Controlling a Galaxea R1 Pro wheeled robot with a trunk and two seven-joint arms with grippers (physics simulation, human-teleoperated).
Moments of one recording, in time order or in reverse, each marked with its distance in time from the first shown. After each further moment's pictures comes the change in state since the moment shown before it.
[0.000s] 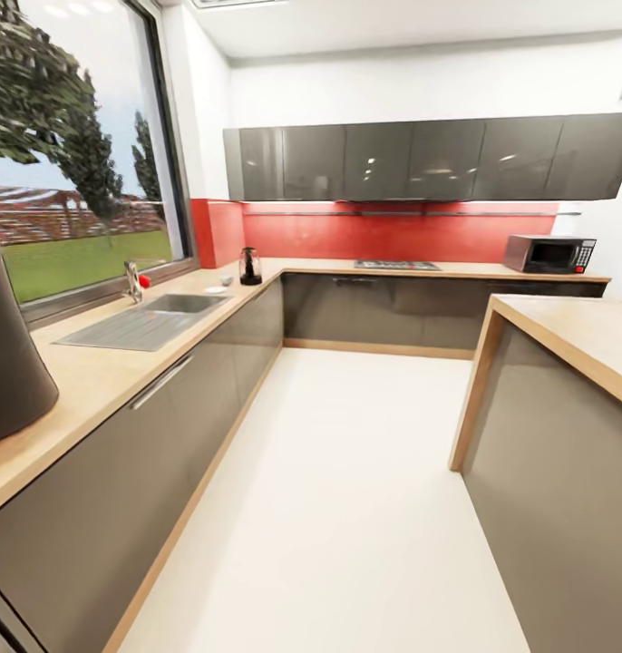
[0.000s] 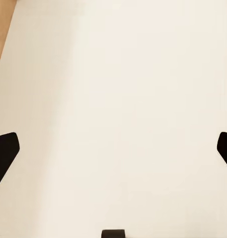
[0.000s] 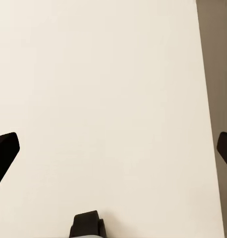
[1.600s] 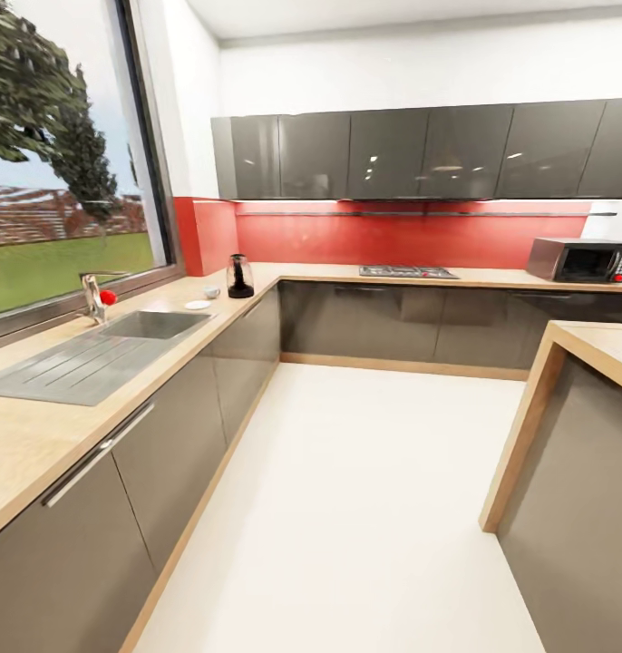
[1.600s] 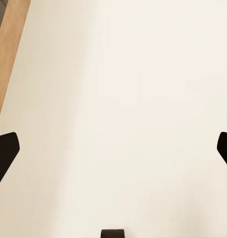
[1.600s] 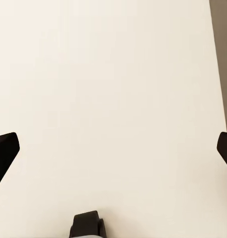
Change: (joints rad) left arm 0.000 -0.001 0.001 0.000 0.001 0.001 0.000; right arm 0.000 0.000 -0.002 0.000 -0.001 0.000 0.000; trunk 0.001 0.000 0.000
